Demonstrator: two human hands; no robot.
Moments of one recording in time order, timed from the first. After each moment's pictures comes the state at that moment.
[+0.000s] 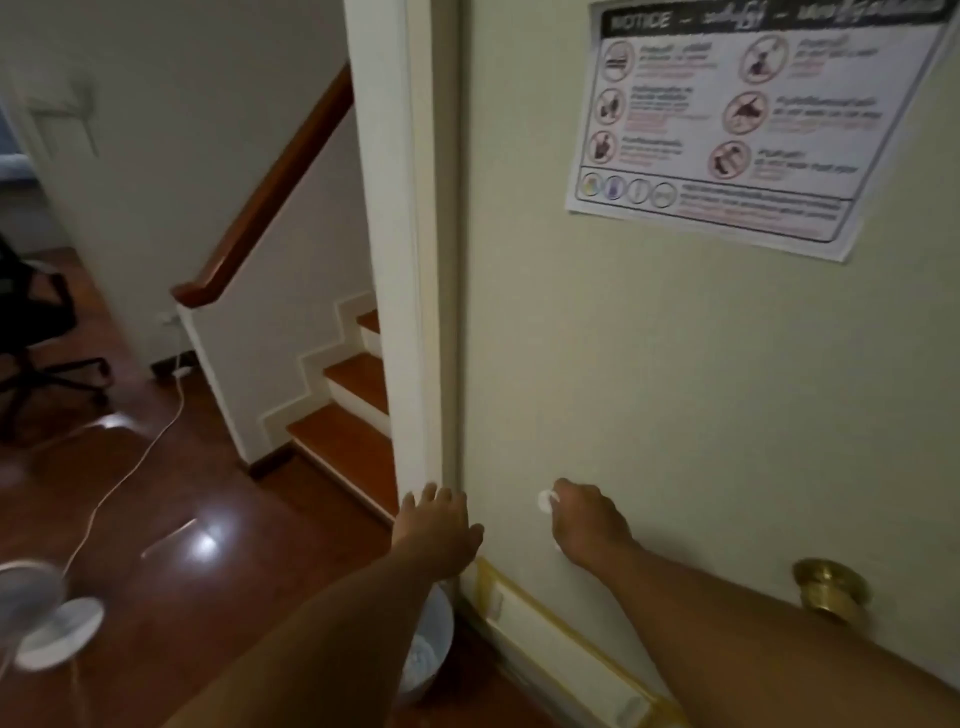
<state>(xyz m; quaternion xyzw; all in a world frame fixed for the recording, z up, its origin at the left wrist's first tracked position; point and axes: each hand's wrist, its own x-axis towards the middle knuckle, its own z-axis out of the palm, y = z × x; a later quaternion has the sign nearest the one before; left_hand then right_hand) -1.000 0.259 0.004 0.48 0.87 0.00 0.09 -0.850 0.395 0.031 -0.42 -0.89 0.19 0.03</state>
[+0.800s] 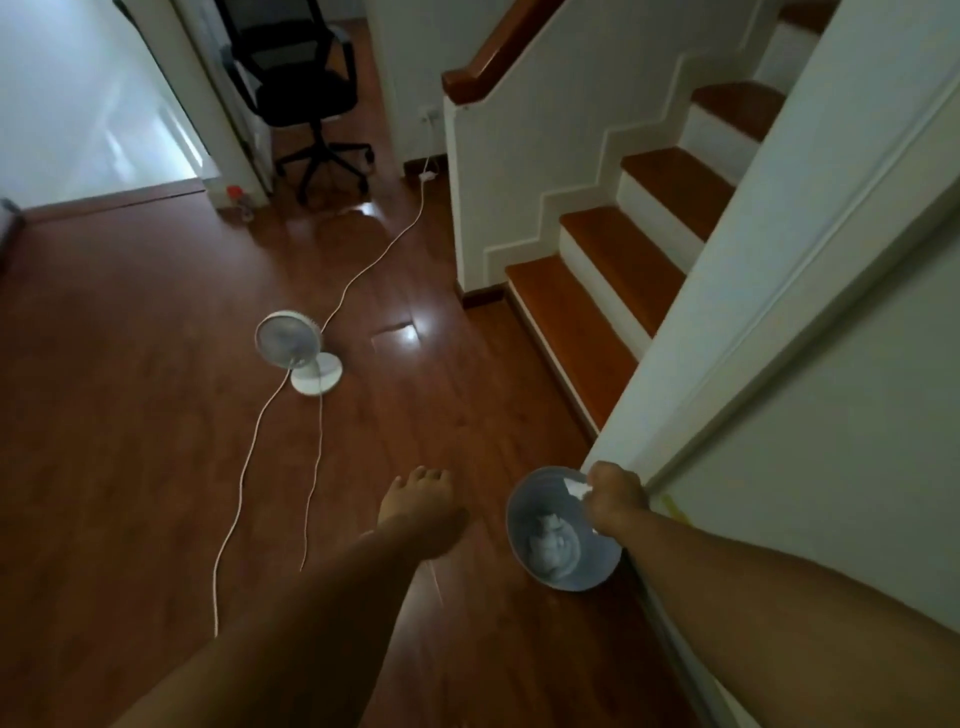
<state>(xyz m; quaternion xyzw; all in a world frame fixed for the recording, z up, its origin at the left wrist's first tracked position) -1.176 0.052 -0.134 0.18 0.95 0.03 0.27 -1.135 0.291 -0.160 -0.30 -0.91 0.24 -0.19</state>
